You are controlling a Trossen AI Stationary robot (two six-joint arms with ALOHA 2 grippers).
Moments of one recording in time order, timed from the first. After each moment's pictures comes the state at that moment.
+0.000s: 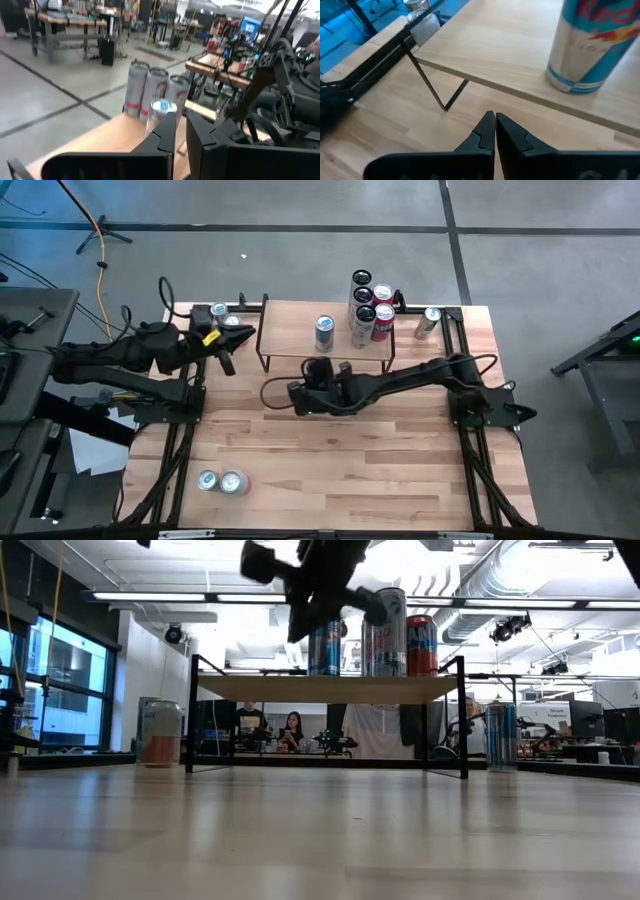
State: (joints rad) left arm -0.06 0.71 0.91 -0.27 -0.56 -0.25; right arm 0.16 2.06 1.79 -0.71 0.88 1.07
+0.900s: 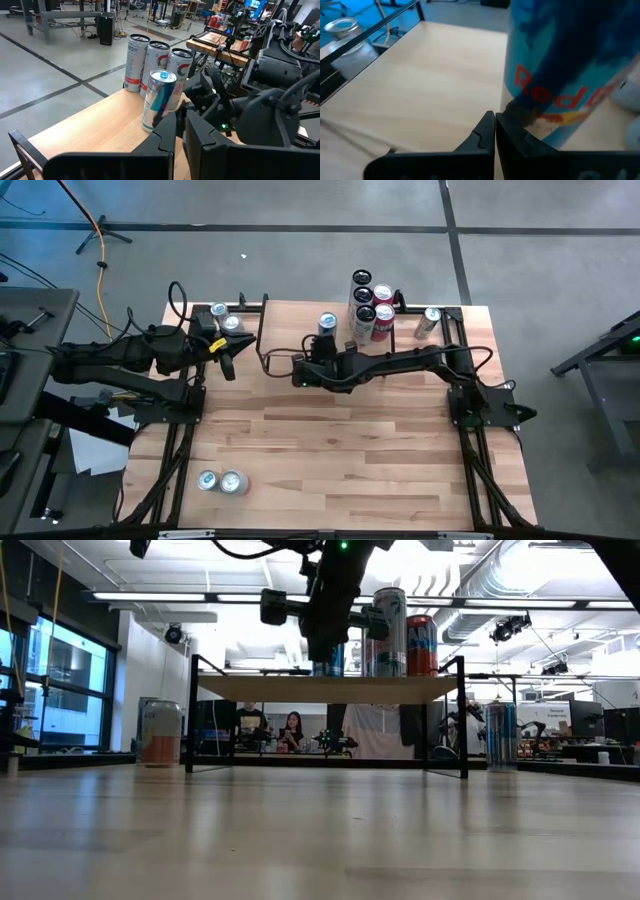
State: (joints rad) left arm -0.06 0.71 0.91 -0.40 -0.53 -0.31; right arm 0.02 2.08 1.80 -0.77 0.98 1.04
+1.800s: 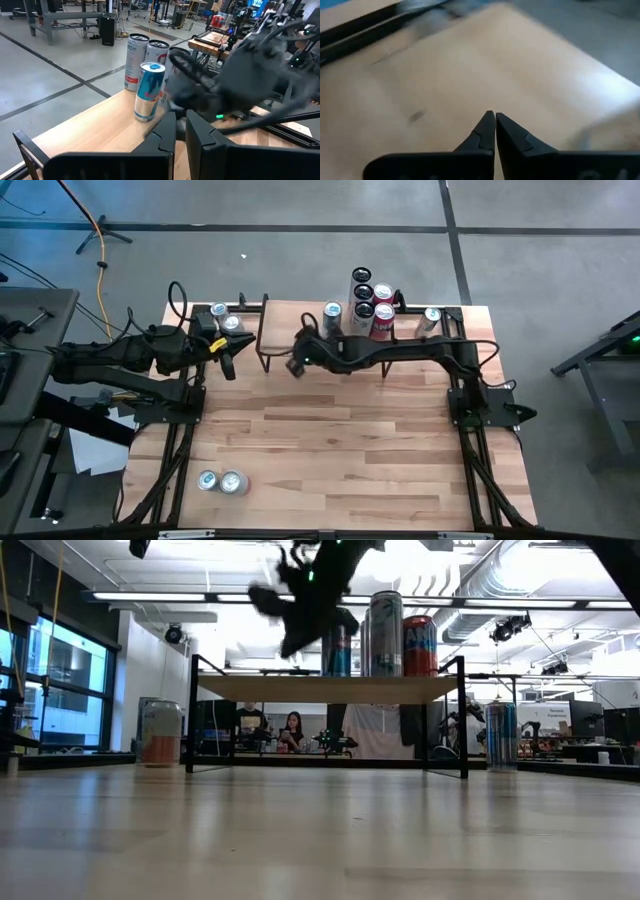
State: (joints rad) left arm -0.05 0.71 0.91 -0.40 -0.54 -0.30; right arm -0.07 2.04 1.80 -0.57 0.59 0.45
